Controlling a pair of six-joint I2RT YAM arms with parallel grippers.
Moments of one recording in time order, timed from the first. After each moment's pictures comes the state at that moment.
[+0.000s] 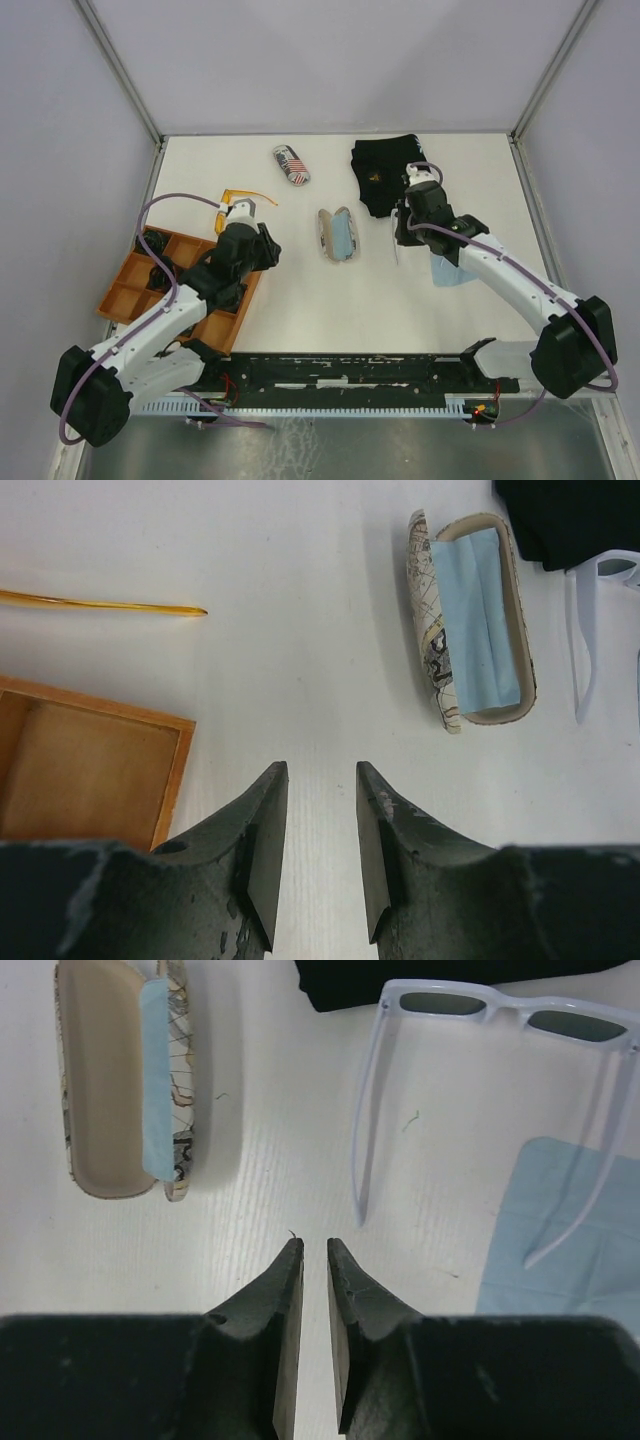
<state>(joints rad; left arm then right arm) -0.56 0.97 0.61 -0.21 -0.23 -0.57 0.51 1.31 1.00 -0.49 0.14 0.37</state>
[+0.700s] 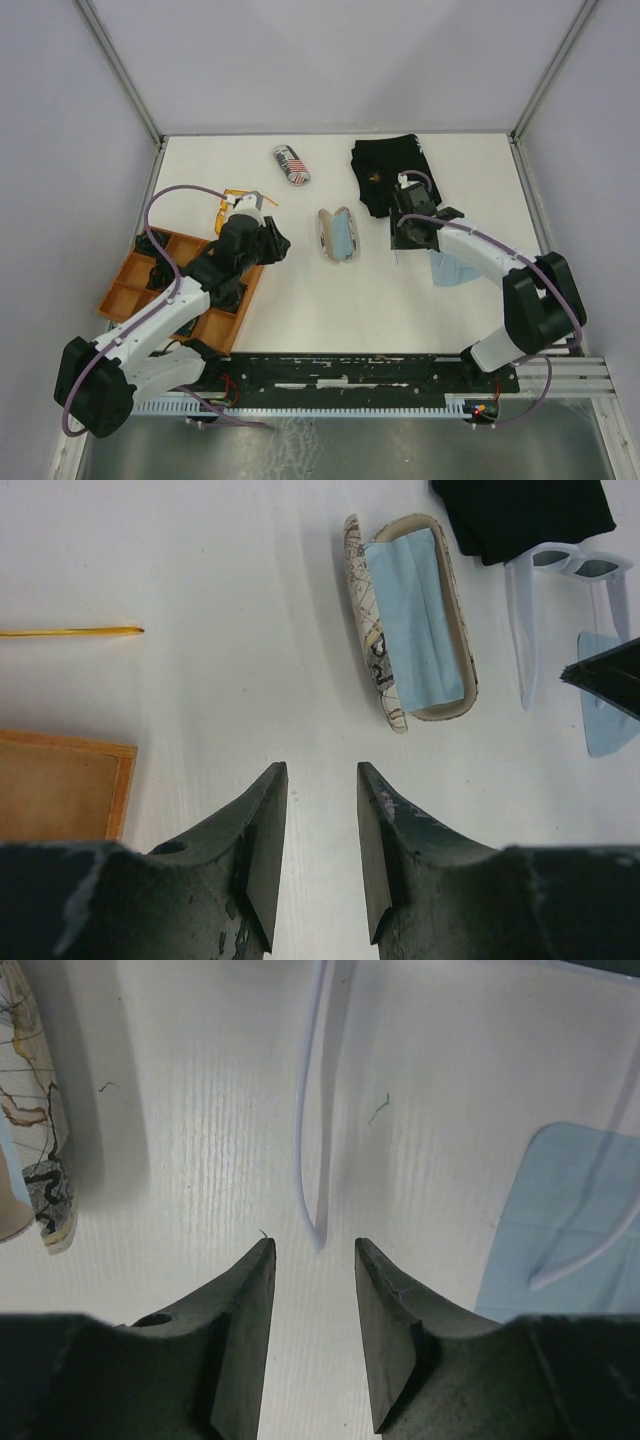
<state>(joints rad) -0.56 1.04 0.68 -0.19 -0.13 -0.56 0.45 1.50 0.98 -0.46 0.17 0.37</state>
